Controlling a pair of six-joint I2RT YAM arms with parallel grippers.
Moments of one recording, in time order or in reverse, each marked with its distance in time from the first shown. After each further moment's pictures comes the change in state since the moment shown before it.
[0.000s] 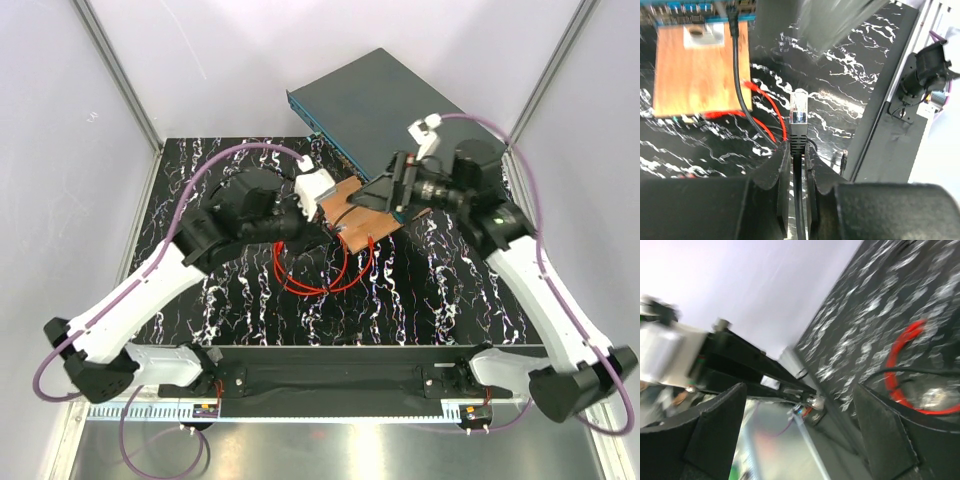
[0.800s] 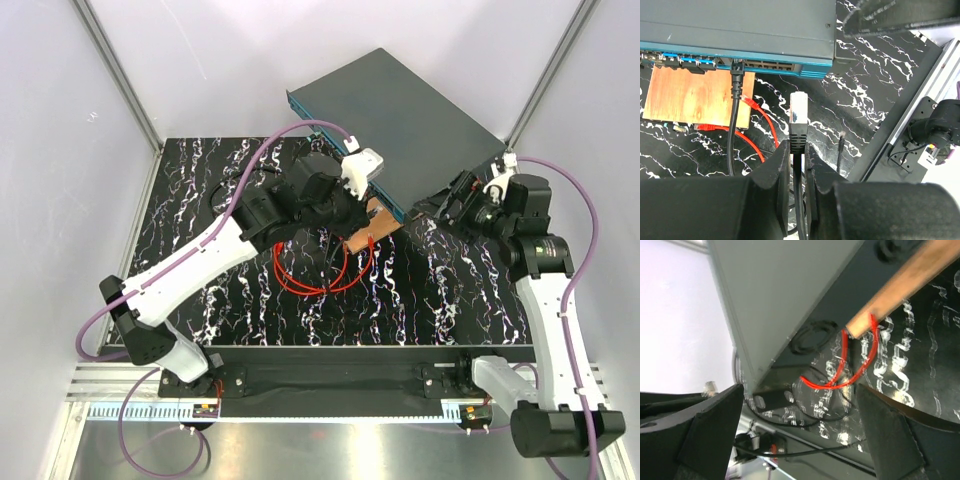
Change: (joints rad) left arm -0.120 0.321 0.267 0.015 -0.244 -0.188; right arm -0.409 -0.240 -0.165 -0.388 0.288 -0.053
